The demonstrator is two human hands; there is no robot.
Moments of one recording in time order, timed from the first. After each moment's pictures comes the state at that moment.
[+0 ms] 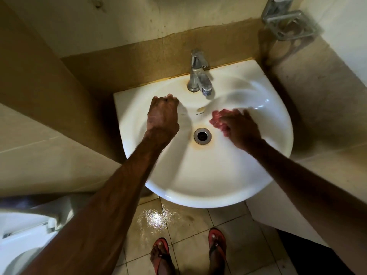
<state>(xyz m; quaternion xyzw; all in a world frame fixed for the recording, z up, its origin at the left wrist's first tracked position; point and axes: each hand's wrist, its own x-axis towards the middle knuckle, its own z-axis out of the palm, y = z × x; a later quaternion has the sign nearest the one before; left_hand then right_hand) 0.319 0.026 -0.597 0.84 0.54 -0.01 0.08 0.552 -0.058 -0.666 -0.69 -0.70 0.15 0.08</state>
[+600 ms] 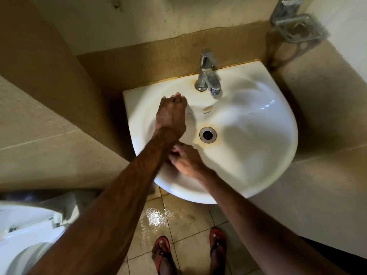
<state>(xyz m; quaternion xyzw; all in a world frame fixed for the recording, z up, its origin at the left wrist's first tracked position) 0.312 0.030 -0.619 0.87 0.48 -0.04 0.03 0.369 -0.084 -0.656 -0.67 -0.59 0.40 0.18</state>
